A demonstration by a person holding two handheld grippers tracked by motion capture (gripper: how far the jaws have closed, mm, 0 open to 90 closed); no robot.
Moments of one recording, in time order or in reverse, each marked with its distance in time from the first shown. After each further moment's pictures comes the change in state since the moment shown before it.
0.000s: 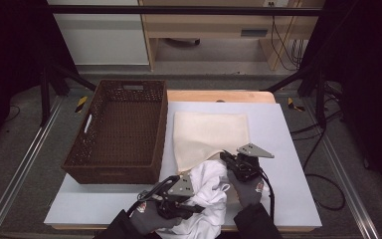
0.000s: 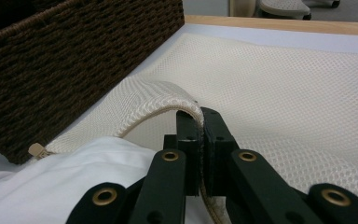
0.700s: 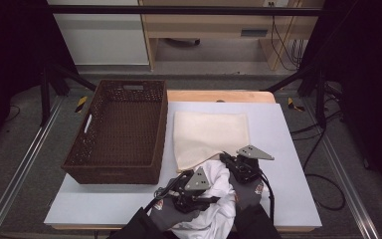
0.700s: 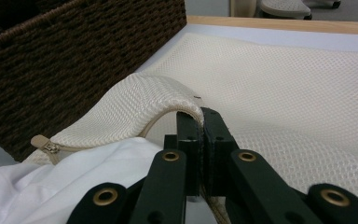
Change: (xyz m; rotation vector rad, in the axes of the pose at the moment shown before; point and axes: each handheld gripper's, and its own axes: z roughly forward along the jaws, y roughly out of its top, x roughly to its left) left arm -0.001 0.025 0.023 -0.098 0.068 -0.027; right arm 0.003 -0.002 -0.003 -0.006 0.001 0.006
